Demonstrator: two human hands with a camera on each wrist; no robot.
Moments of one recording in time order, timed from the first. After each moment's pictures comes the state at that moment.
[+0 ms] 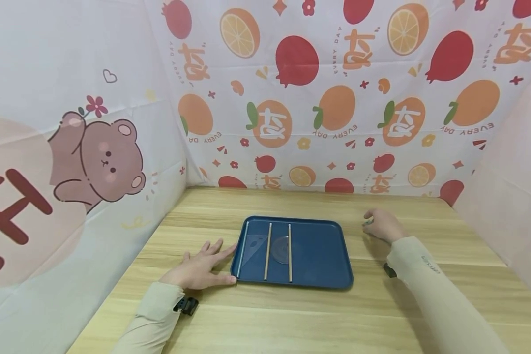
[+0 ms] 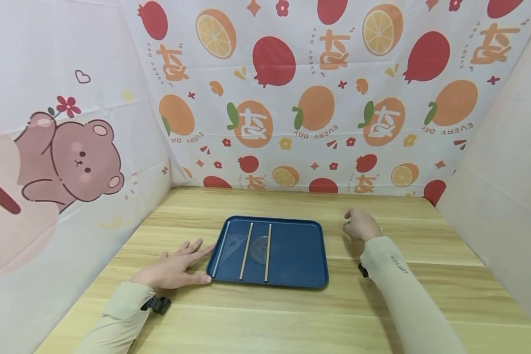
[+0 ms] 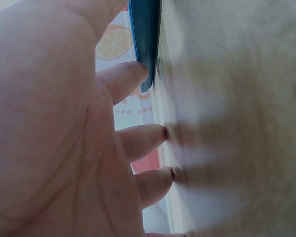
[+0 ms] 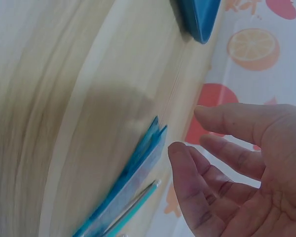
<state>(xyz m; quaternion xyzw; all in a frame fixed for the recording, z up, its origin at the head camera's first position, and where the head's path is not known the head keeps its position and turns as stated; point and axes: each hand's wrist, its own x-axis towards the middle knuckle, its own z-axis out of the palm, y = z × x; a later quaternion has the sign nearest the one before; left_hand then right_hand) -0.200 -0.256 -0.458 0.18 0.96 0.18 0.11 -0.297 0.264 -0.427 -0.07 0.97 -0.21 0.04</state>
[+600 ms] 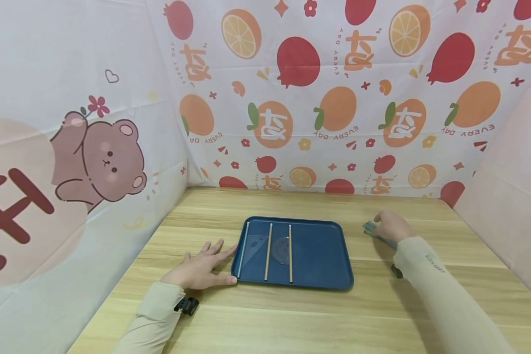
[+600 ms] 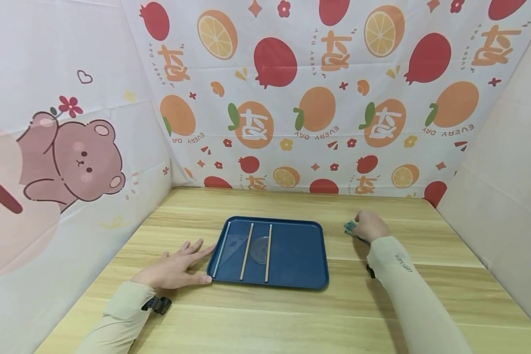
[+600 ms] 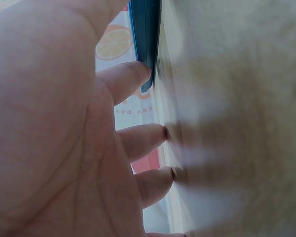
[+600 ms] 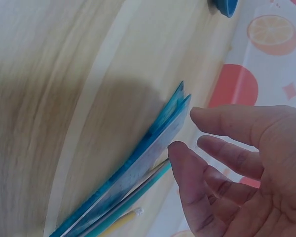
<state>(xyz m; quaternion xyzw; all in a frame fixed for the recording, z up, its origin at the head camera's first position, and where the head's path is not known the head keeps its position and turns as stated) -0.200 -0.256 -0.459 0.18 0.96 0.18 0.11 -0.300 0.283 -0.430 -0.03 0.98 -0.17 0.06</state>
